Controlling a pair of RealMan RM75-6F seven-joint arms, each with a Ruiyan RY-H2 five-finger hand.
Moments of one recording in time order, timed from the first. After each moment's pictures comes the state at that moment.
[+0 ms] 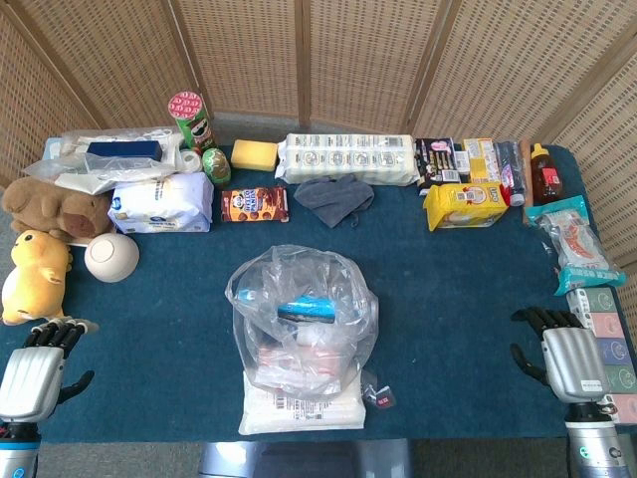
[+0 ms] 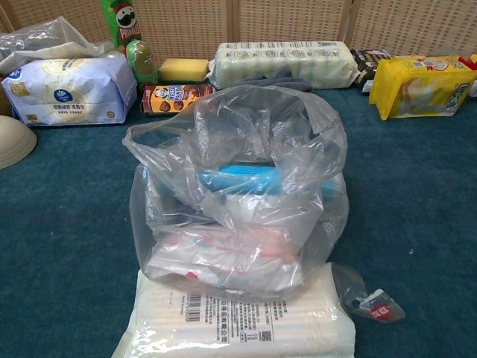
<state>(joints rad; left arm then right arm) 0.00 -1.18 0.03 -1.79 1.58 1.54 0.25 0.09 -1.14 0.06 -1.75 -1.54 1.50 -0.16</state>
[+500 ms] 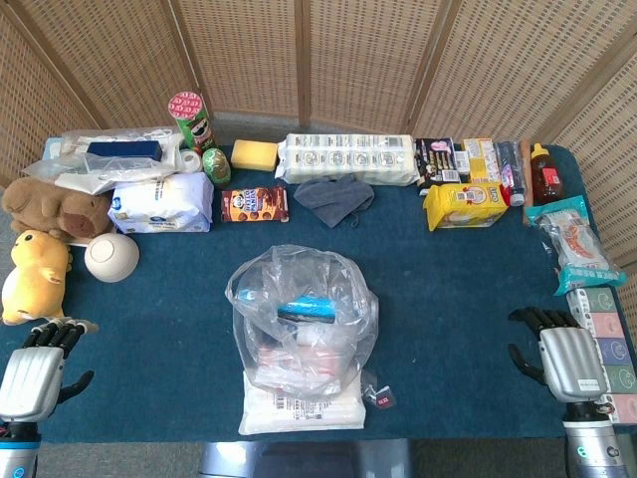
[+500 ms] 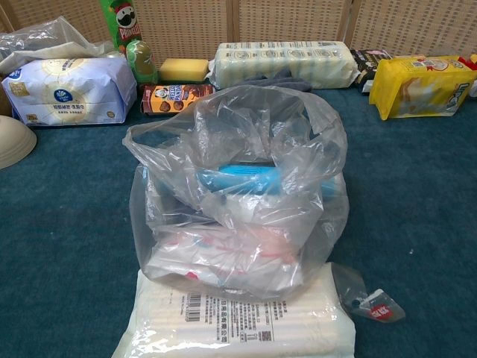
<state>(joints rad) 0.00 -1.19 0.03 -1.78 1.59 1.54 0.24 0.09 -1.13 0.06 -1.75 -1.54 1.50 -0.16</state>
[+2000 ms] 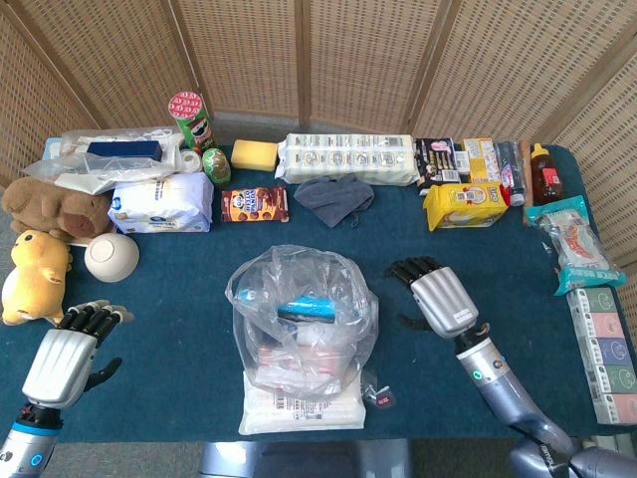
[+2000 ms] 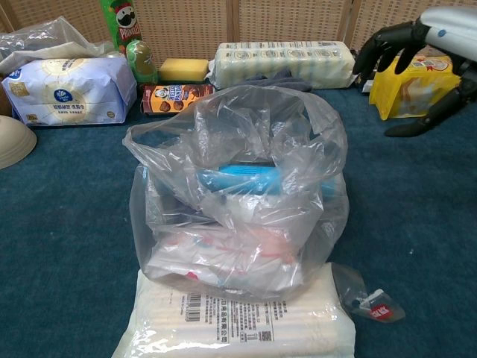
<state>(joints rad) -0.09 -1.14 0.01 -1.87 1.68 1.47 0.28 0.50 -1.36 0.19 -1.64 -1.57 1.16 -0.15</state>
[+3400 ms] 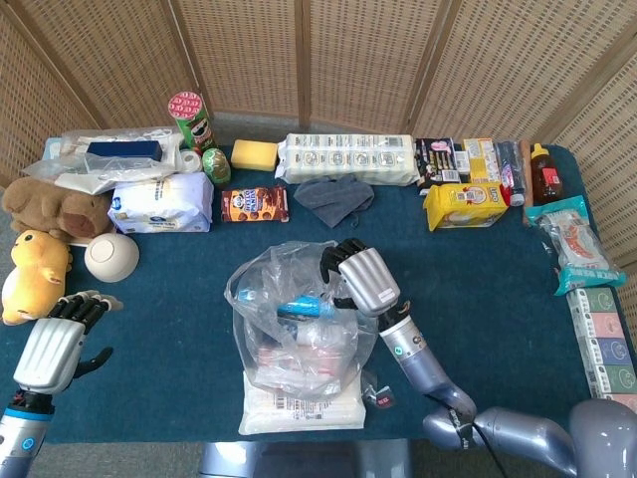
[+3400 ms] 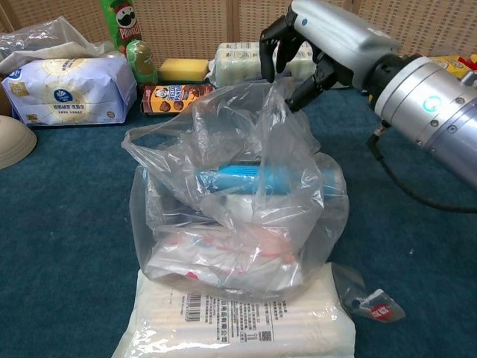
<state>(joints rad) -0.13 -1.14 -0.01 -1.79 1.61 1.46 0.16 0.71 -1.75 0.28 -1.37 -1.50 1.24 -0.11</state>
